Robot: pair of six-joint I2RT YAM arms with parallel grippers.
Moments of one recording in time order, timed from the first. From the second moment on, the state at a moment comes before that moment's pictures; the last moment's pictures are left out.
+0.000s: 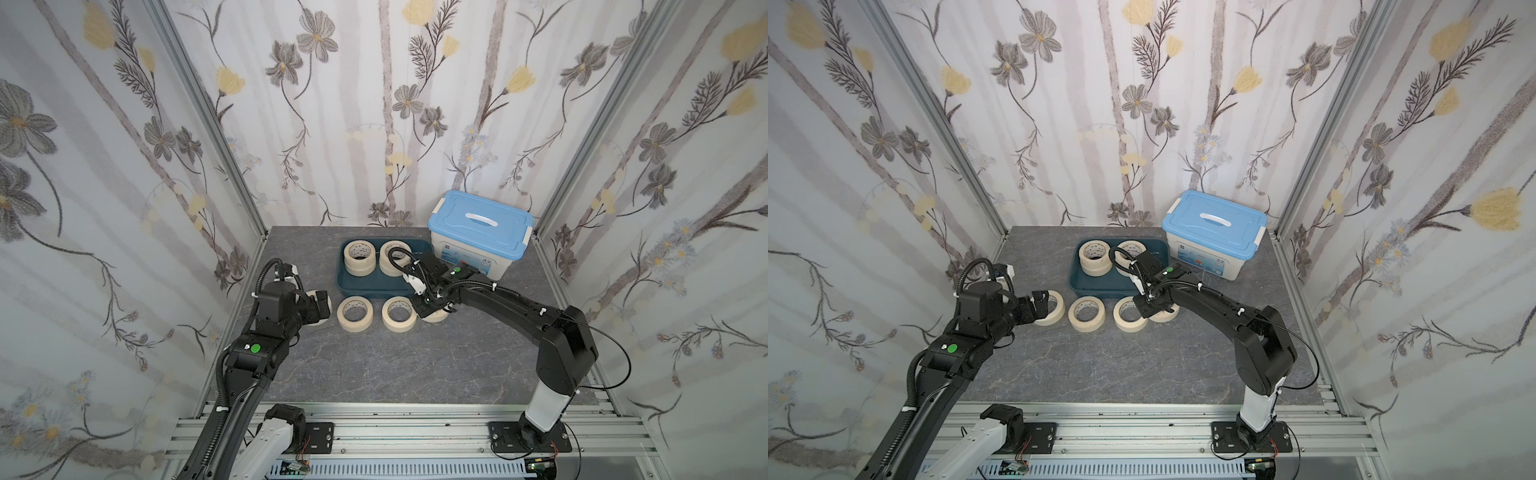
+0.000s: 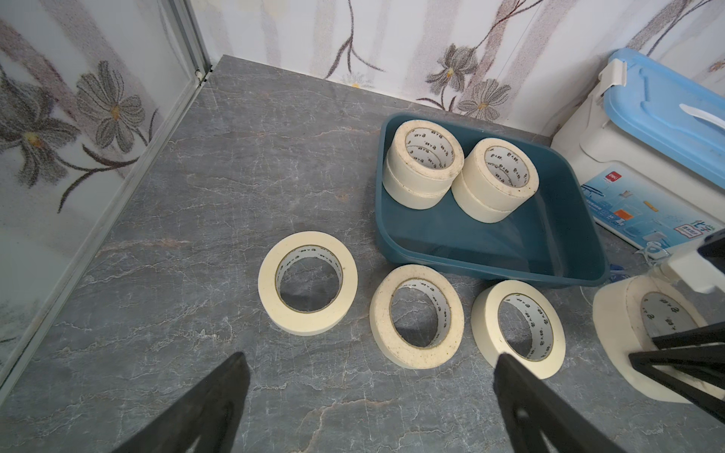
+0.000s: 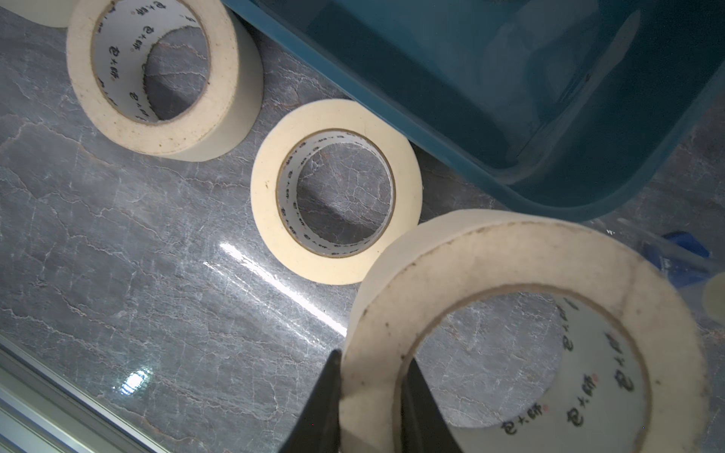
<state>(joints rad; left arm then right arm) -0.21 0.80 0.87 -0.65 -0.08 -0.32 0.70 1.77 1.46 -0.87 0.02 0.14</state>
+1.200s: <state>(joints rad) -0.21 0.81 0.87 -0.65 -0.08 -0.32 0.63 1.83 1.29 -0.69 0.05 0.18</state>
